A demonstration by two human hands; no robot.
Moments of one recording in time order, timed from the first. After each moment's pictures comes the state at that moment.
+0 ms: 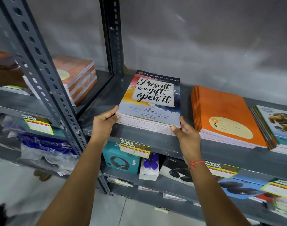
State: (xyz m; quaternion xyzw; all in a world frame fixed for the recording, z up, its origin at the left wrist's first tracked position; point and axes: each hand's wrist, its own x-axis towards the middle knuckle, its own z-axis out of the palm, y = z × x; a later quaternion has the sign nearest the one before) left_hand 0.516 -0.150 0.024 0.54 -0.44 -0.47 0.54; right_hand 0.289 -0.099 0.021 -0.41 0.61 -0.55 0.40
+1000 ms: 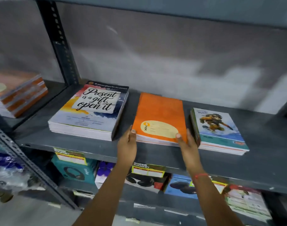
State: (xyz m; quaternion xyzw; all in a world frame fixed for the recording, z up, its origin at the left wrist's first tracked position) left_hand 0.251 -0.077 0.029 0.58 -0.53 -0.41 0.47; right_hand 0.083 -0.036 0.038 -0.41 0.66 -0.52 0.36
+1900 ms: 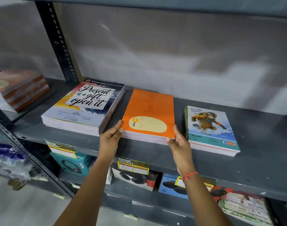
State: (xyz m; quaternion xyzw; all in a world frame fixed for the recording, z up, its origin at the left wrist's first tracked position) left_hand 0.241 -0.069 0.042 0.56 -0.40 -0.49 0.54; right_hand 0.049 -0.038 0.024 -0.43 0.60 -0.51 0.43
